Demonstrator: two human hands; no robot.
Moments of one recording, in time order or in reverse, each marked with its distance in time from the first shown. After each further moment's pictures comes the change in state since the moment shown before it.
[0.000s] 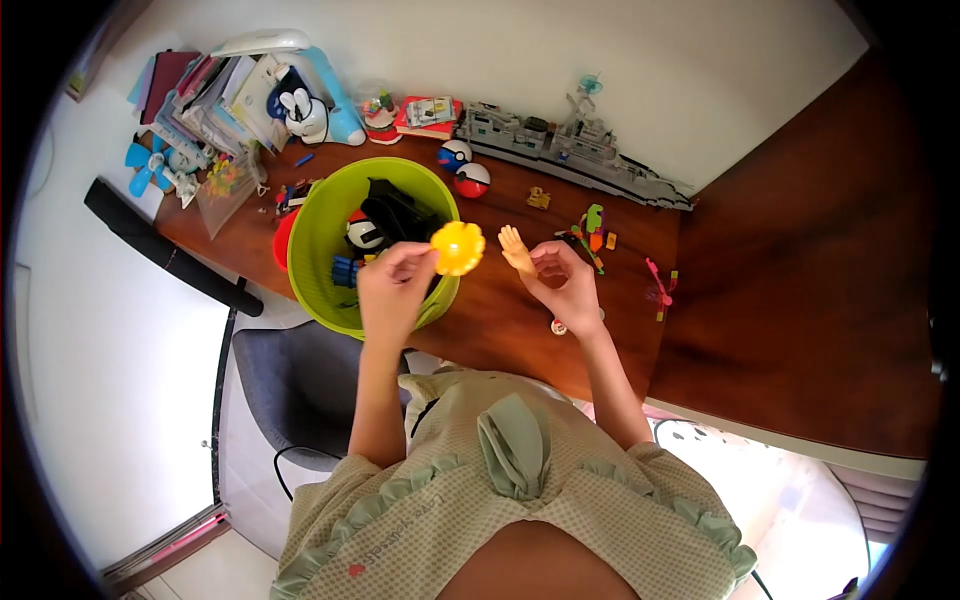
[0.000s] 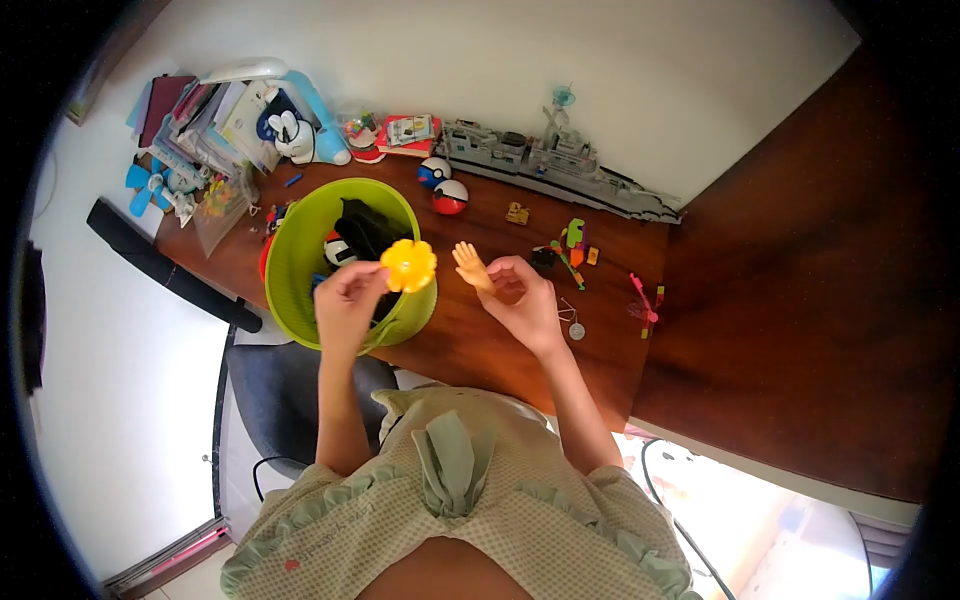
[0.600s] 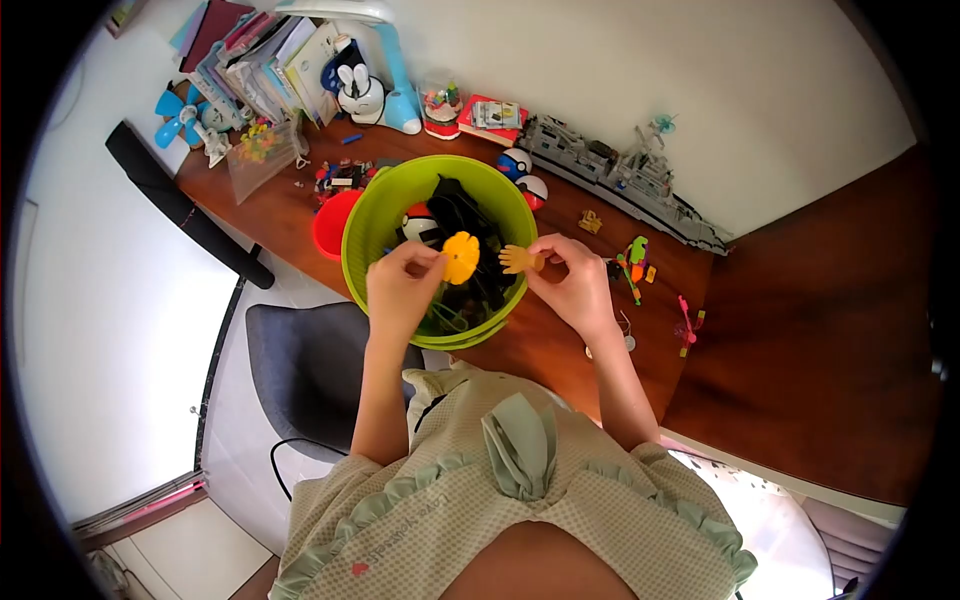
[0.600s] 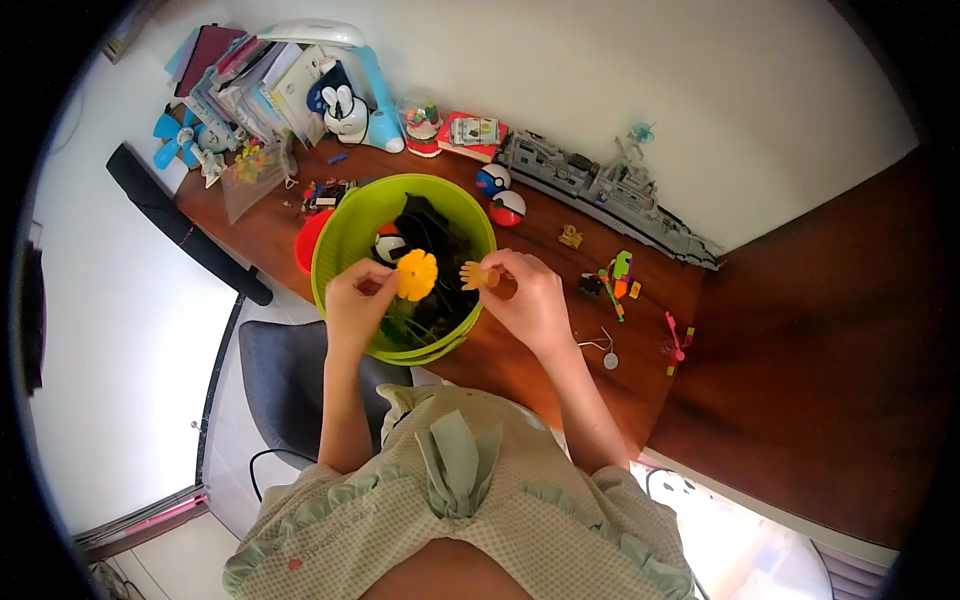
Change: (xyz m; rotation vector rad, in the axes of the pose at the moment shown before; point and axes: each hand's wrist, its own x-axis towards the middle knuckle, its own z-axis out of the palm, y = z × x) left_hand 0.020 -0.022 -0.071 0.242 0.099 -0.070; right_hand 0.051 -0.055 0.074 -0.278 -0.102 -0.266
